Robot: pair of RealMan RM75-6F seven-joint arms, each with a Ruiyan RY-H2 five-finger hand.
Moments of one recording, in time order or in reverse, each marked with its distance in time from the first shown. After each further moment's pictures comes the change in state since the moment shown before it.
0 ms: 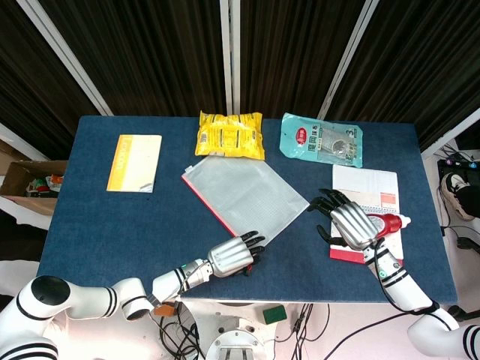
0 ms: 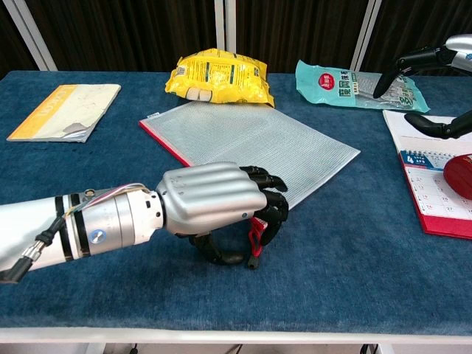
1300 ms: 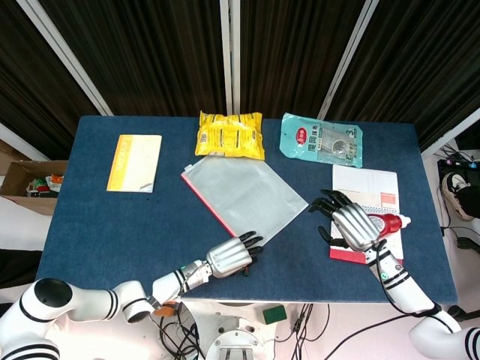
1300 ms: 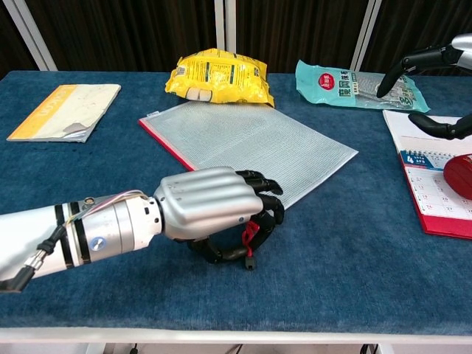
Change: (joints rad) left arm 0.019 -0.024 0.015 0.024 -0.024 0.020 0.017; right arm -0.011 0.005 -0.005 -0.007 -0.008 0.011 -0.002
